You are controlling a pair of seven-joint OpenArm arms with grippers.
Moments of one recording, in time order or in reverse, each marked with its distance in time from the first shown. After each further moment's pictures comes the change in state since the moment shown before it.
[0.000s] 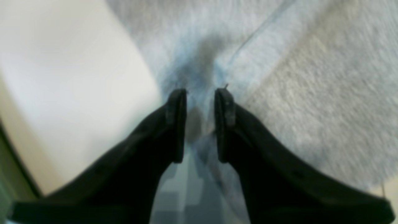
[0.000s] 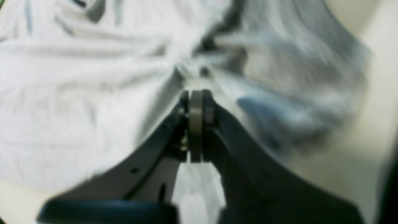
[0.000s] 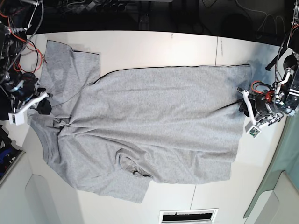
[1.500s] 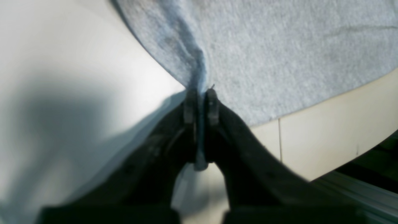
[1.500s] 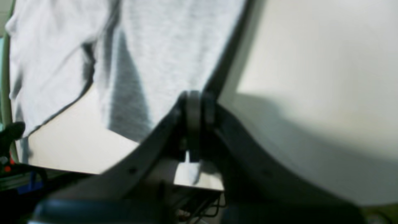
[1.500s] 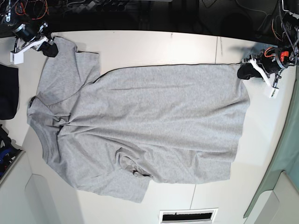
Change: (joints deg) left arm 18.7 8.8 -23.8 -3.1 -16.6 -16.4 5.9; right arm -20.0 -4.3 8.5 -0.2 16.2 2.1 -5.9
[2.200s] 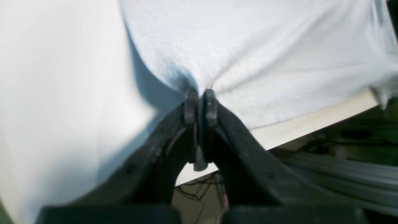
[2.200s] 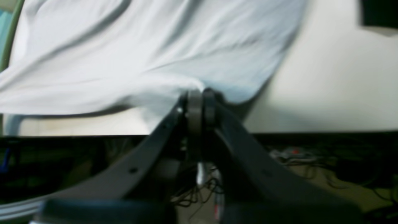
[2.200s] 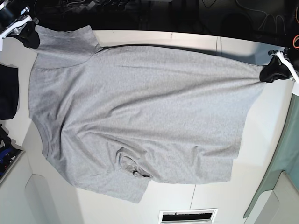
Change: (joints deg) left arm 16.6 -5.2 -17.9 21.7 -14.6 0.4 2.9; right arm -18.6 -0.2 9.6 28.8 6.8 0.0 -3.2
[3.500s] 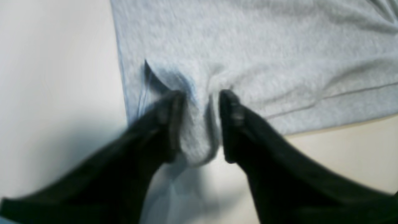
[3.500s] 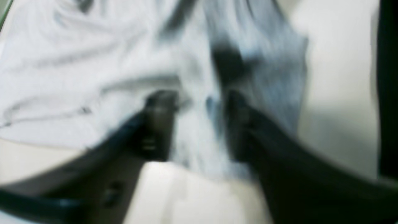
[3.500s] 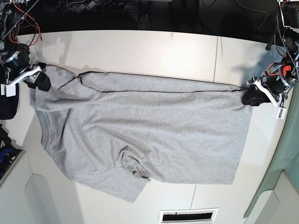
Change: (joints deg) left arm -23.5 7.2 12.2 -23.1 22.8 0.0 -14.5; right arm 28.1 2.0 -11.2 -25.0 -18.1 -0.7 8.0
